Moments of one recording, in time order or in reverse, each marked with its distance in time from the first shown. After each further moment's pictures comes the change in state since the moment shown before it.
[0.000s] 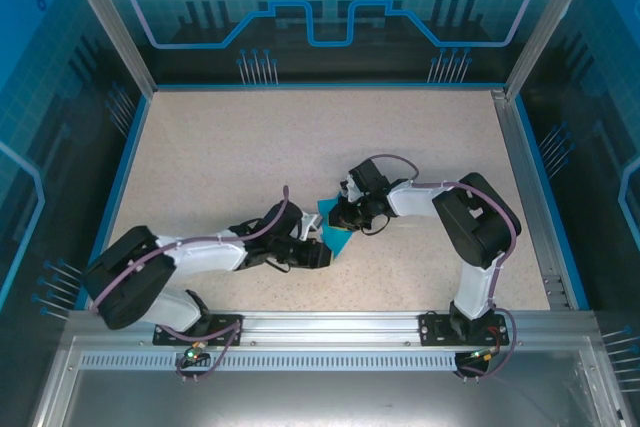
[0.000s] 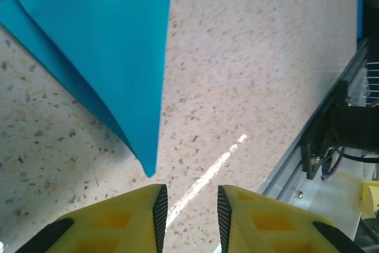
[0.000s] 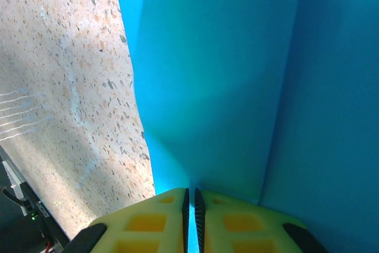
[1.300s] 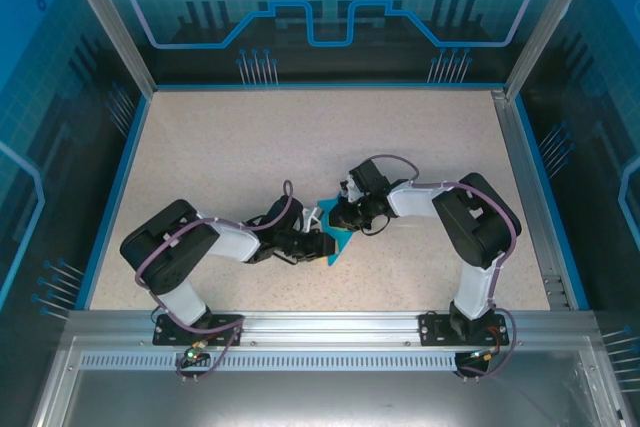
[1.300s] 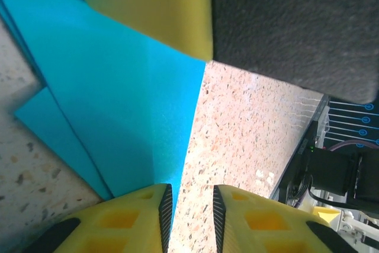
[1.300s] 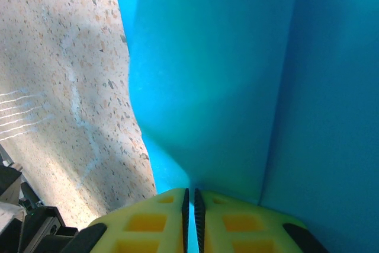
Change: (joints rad) left arm 0.080 0.300 -0.002 0.359 0.128 -0.161; right arm 0.000 0.000 -0.006 0.010 -0.001 0.000
